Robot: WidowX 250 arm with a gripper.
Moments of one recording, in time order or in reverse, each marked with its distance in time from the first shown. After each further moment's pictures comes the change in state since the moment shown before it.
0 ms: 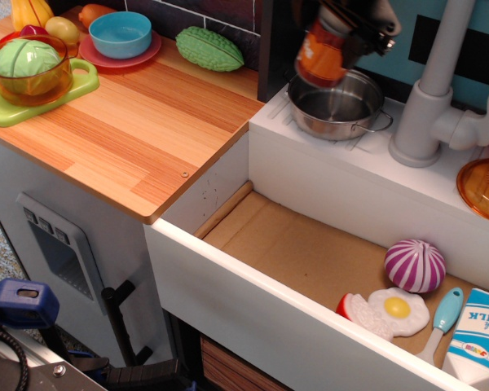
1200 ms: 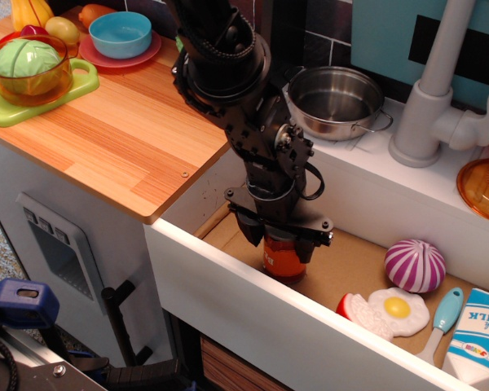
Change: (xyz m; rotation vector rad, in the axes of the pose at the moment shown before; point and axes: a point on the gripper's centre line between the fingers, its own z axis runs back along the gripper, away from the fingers) arm -0.144 -0.080 -0.107 -0.241 0.211 0.400
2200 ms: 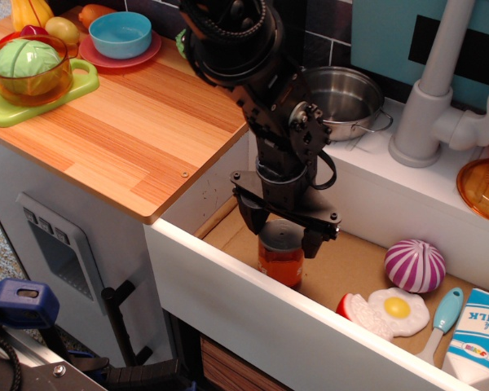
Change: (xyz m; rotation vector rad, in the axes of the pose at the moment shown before) arm 0.003 -0.002 0.019 0.019 0.036 -0.055
